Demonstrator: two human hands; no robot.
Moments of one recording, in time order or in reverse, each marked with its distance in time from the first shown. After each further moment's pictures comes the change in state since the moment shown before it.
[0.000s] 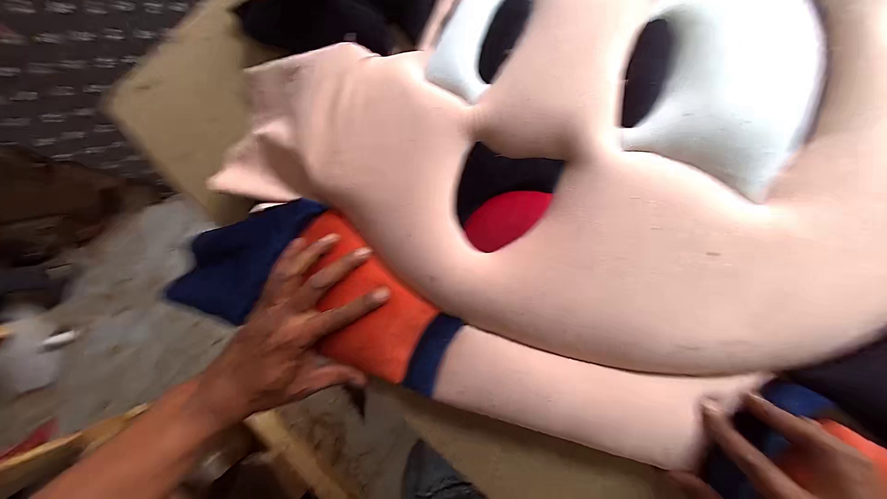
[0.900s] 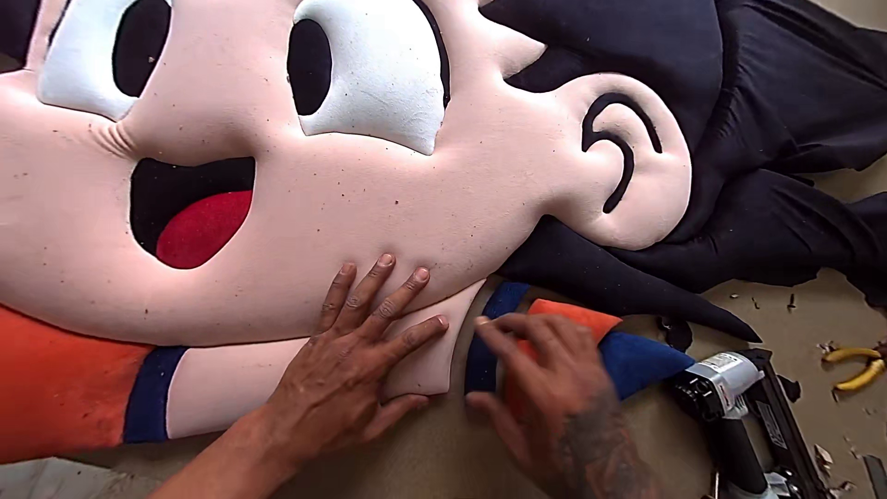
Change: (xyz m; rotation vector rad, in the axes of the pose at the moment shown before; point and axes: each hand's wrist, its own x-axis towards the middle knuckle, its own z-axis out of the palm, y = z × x) left_hand 0.176 0.253 0.117 -0.103 -0.087 0.316; right_hand -0.022 0.025 -0.020 -0.101 0.212 0.088
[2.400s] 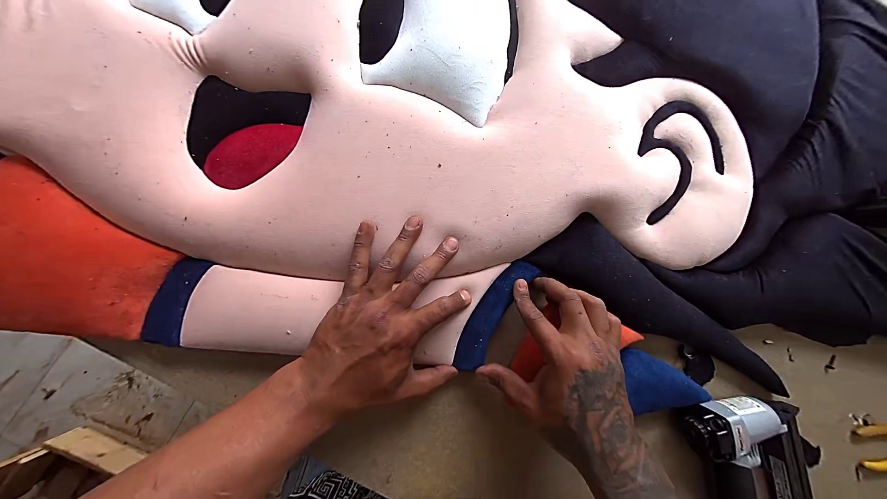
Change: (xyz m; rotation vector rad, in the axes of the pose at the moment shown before) left_hand 0.008 0.032 0.012 0.097 0.146 -0.131; right_hand -0.001 0.037 0.028 -0.106 0.039 -0.052
